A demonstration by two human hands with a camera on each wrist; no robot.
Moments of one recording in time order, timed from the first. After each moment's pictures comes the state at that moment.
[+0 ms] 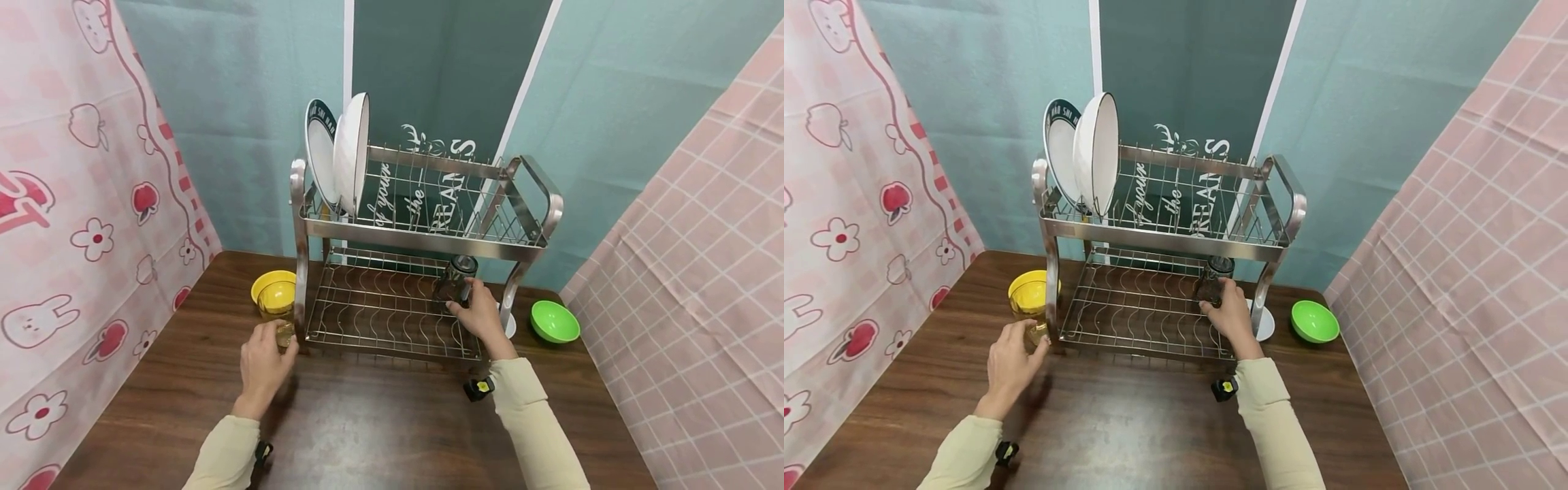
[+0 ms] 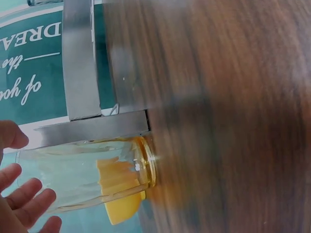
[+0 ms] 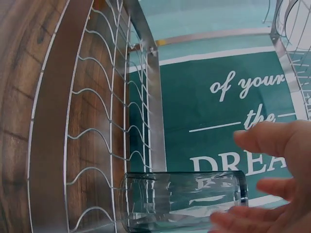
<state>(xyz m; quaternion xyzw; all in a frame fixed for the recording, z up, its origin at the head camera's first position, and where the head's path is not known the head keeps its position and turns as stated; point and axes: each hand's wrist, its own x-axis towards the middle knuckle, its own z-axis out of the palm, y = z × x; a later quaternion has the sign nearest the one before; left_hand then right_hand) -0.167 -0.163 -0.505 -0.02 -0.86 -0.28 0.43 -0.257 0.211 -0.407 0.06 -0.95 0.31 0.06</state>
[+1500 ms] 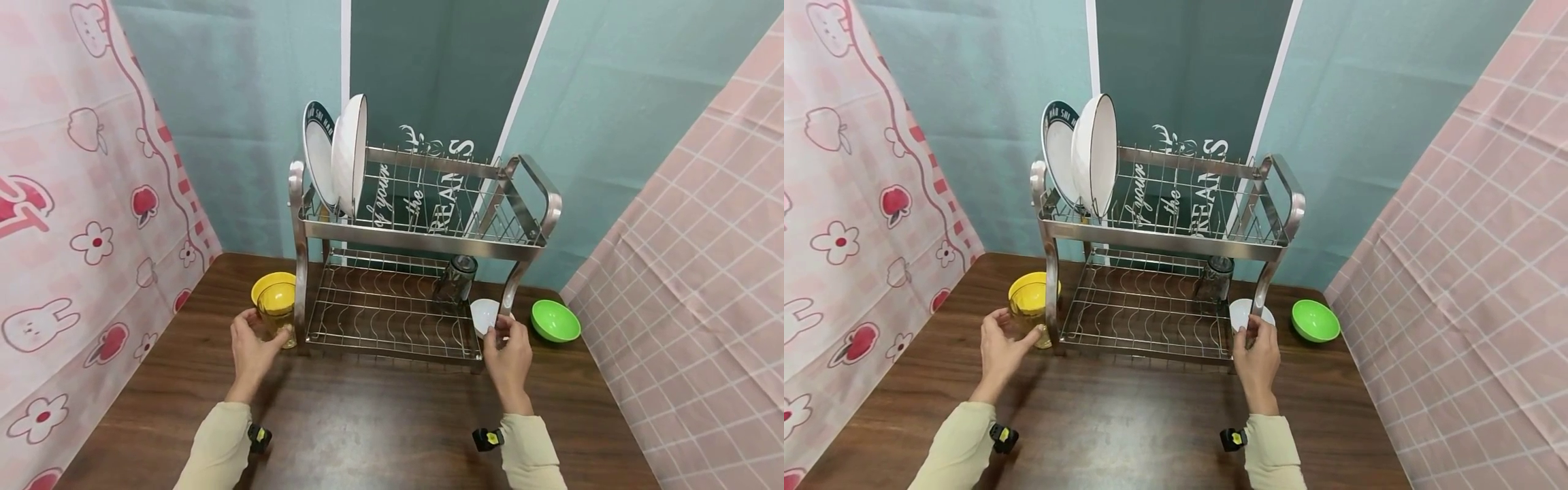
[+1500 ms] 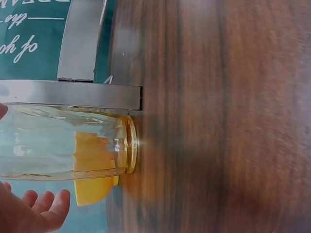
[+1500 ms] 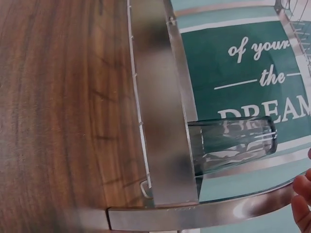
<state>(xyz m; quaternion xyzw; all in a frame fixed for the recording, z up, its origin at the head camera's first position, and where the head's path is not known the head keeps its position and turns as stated) -0.185 -0.183 -0.506 0.14 -0.81 -0.49 0.29 -0.204 0.242 -0.469 0.07 -0.82 0.34 0.46</state>
